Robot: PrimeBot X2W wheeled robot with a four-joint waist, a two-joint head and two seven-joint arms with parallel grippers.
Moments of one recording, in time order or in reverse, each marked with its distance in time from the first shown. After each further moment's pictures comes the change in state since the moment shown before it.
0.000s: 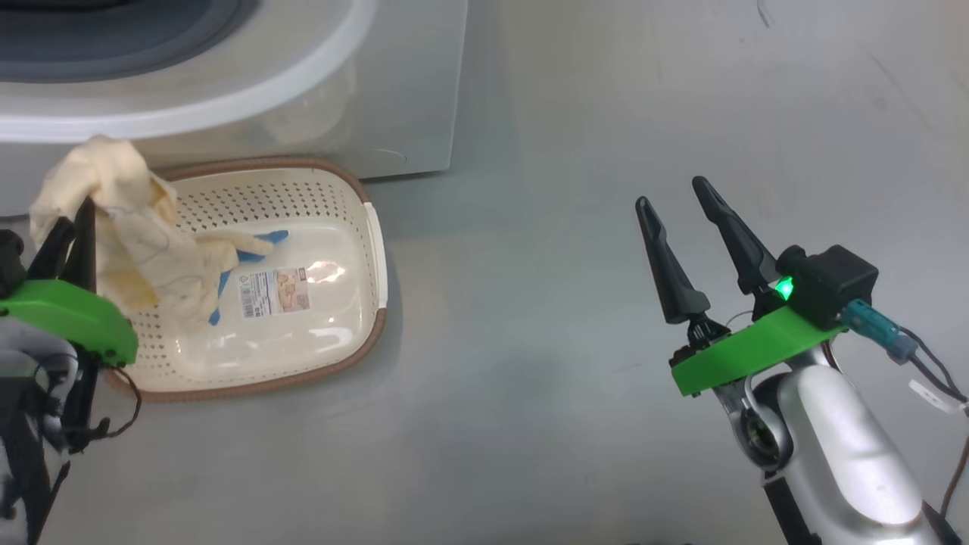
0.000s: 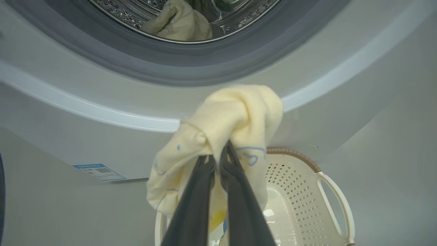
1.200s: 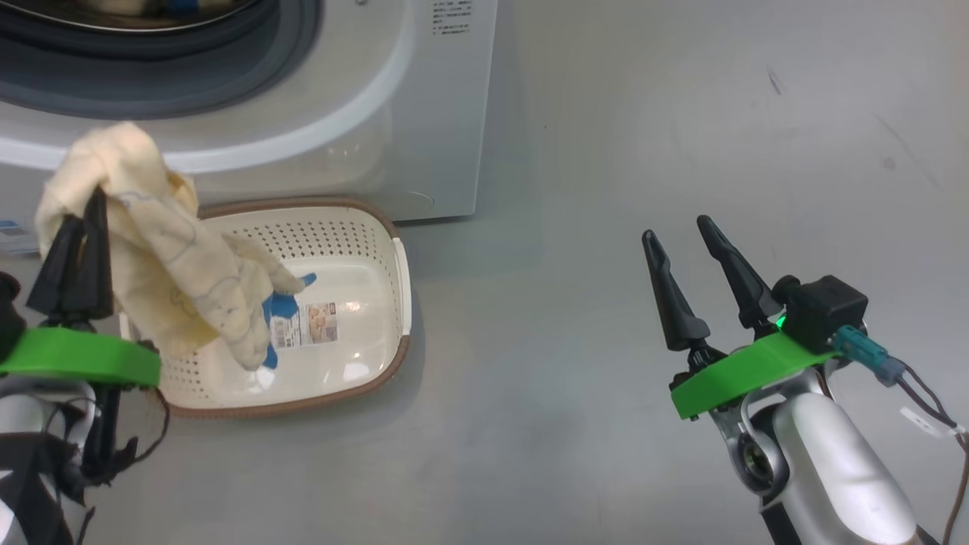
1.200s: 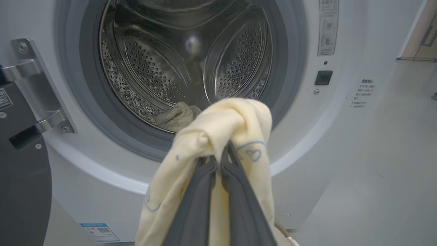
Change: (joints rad) left arm 0.313 -0.091 0.372 -0.477 0.251 0.020 0.000; right arm 0.059 -0.001 0.013 0.039 0.027 0.000 0.000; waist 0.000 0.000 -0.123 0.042
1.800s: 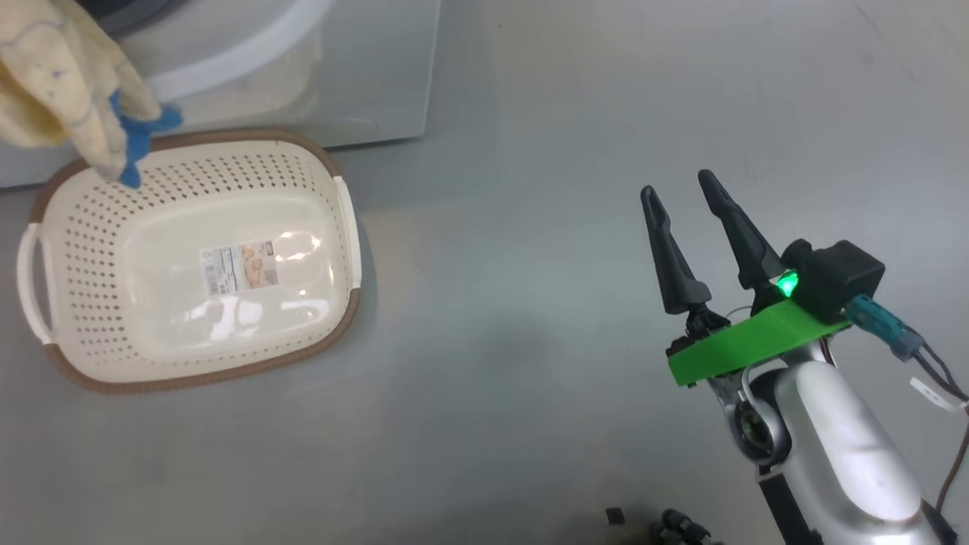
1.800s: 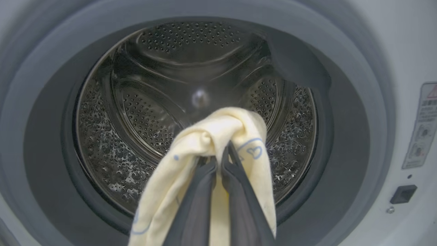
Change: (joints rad) left arm -0.467 0.125 0.033 0.106 -0.091 -0.061 0.045; right arm -0.049 0.000 0.008 -0.048 0.021 0.000 0.000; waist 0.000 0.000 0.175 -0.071
